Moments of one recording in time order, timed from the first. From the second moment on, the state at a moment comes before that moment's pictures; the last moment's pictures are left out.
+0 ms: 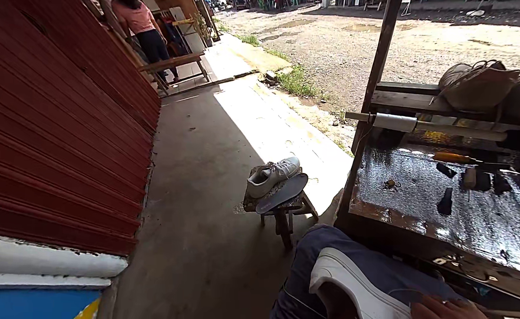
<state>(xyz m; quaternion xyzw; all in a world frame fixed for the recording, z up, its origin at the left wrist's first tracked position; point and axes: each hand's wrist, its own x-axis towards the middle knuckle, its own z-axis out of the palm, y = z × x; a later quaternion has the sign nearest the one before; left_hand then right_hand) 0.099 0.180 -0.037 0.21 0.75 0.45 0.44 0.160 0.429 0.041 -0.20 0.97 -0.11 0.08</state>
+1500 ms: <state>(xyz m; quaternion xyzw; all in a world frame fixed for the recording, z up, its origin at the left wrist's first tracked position) 0.106 0.141 -0.049 0.40 0.76 0.48 0.20 0.235 0.453 0.047 -0.05 0.74 -0.65 0.17</state>
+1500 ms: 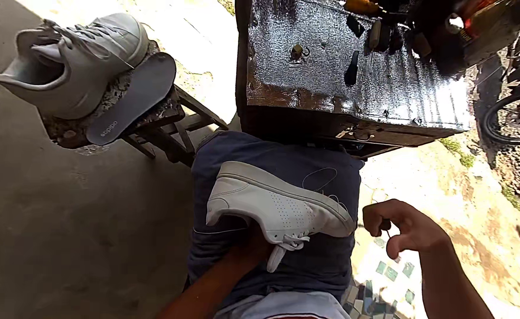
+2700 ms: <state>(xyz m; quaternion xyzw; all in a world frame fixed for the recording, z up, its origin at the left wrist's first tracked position) 0.110 0.129 -0.059 0.38 0.77 0.45 0.26 0.144 0.457 0.053 -0.11 0.81 -0.51 0.26</state>
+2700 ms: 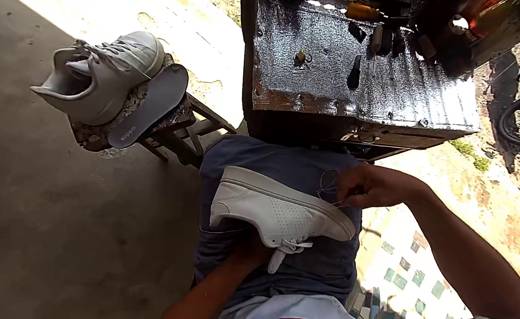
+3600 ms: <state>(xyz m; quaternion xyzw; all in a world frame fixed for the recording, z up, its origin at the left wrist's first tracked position) 0.066 -0.036 -0.062 0.34 0.84 0.39 0.16 0.213 0.409 0.031 0.06 0.93 -0.35 0.12</state>
